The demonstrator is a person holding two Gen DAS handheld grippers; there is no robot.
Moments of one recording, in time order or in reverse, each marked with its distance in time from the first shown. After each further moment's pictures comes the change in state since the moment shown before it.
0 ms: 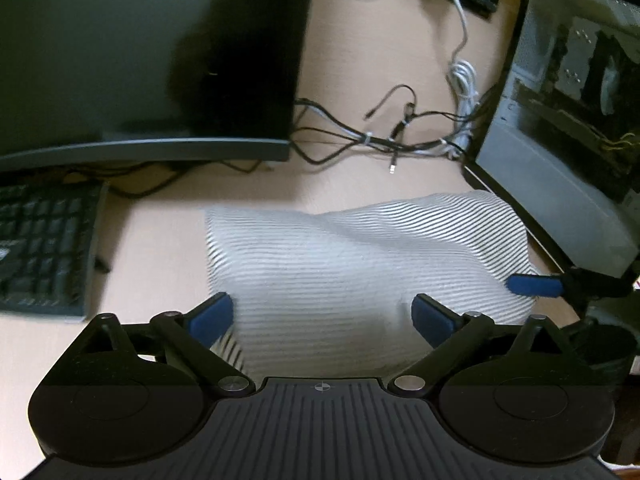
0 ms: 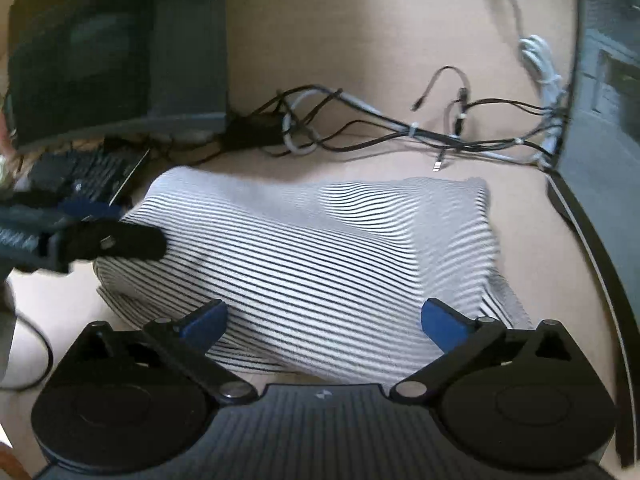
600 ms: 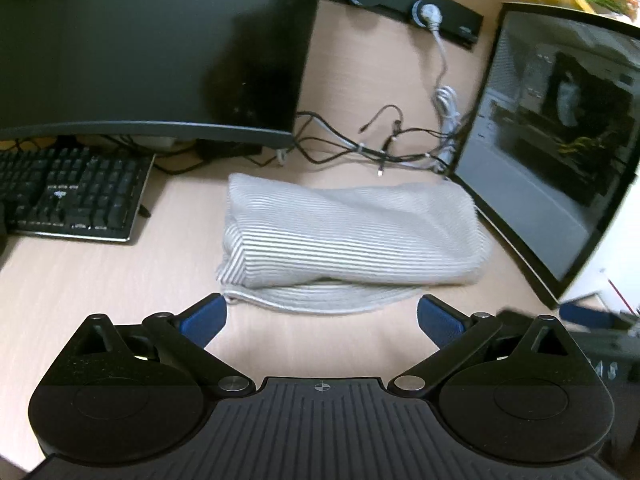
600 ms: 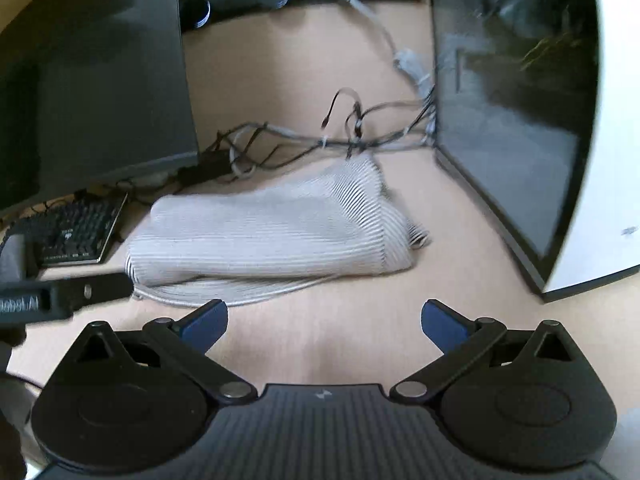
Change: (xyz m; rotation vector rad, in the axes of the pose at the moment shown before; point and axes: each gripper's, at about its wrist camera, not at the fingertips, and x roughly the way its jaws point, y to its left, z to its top) left arm -0.088 -0.022 -0.060 -0.036 -0.099 0.025; right arm -0.121 0.033 -0.062 0.212 -0.116 -0.216
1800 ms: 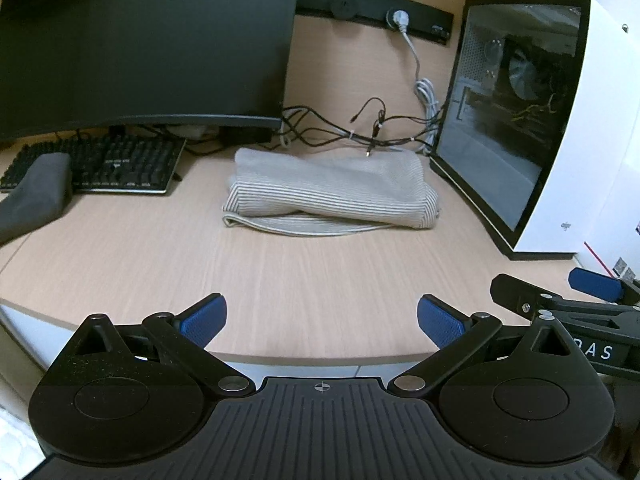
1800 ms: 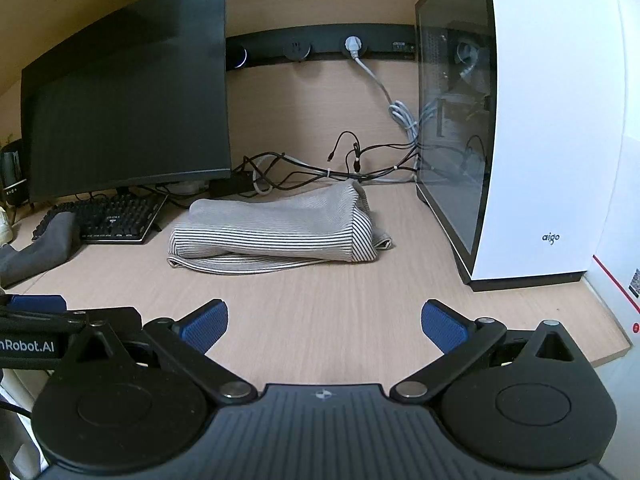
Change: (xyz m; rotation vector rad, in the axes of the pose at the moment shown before) left arm -0.104 -0.085 -0.066 -0.012 -0.004 0.119; right arm -0.123 -0.025 -0.047 -0.087 -0.098 0.045
